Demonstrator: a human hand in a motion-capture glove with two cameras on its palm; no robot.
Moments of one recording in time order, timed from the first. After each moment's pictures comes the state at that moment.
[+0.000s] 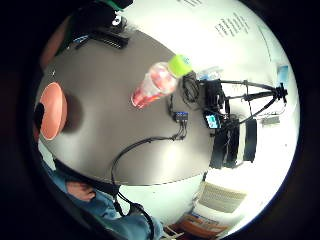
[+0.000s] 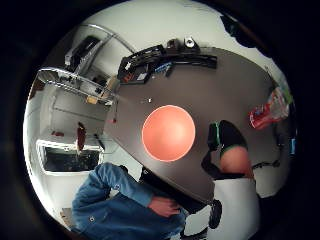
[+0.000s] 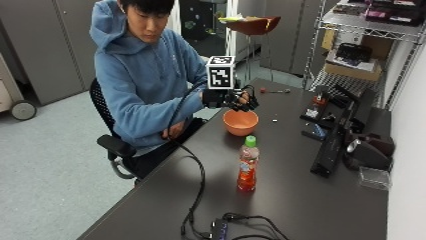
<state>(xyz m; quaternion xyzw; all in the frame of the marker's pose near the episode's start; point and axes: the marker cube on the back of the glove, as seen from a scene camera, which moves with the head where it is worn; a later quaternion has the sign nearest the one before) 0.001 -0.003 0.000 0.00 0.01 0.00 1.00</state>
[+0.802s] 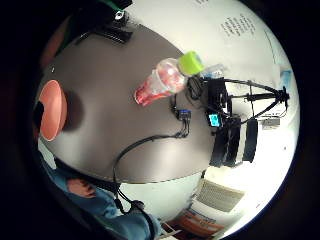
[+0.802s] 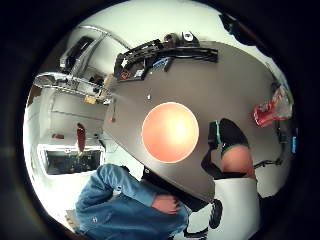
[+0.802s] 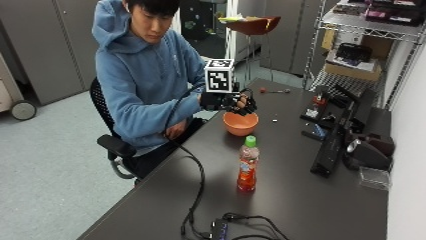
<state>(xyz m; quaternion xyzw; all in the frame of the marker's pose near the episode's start) 0.016 0.004 0.005 -0.01 0.01 0.02 1.00</state>
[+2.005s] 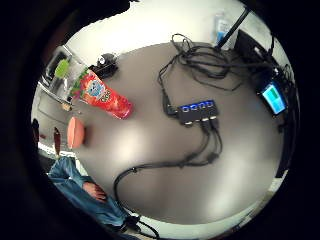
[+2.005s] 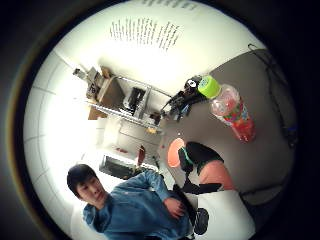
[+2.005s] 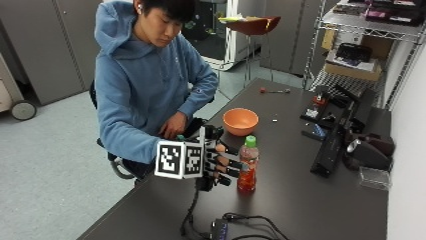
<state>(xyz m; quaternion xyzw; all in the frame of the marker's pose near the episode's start) 0.244 0.032 0.061 0.16 -0.41 0.08 0.89</state>
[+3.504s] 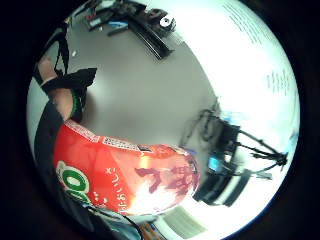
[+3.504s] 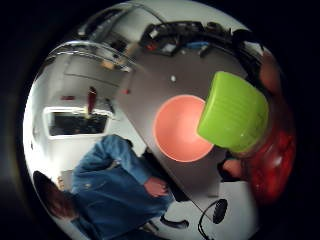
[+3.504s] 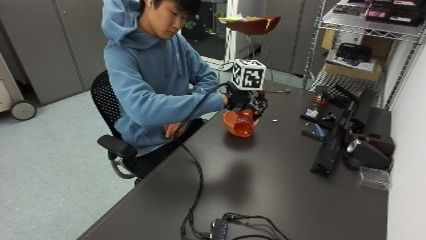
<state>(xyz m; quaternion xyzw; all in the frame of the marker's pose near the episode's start) -0.023 -0.068 0.022 -0.09 0.04 -0.20 0.98</state>
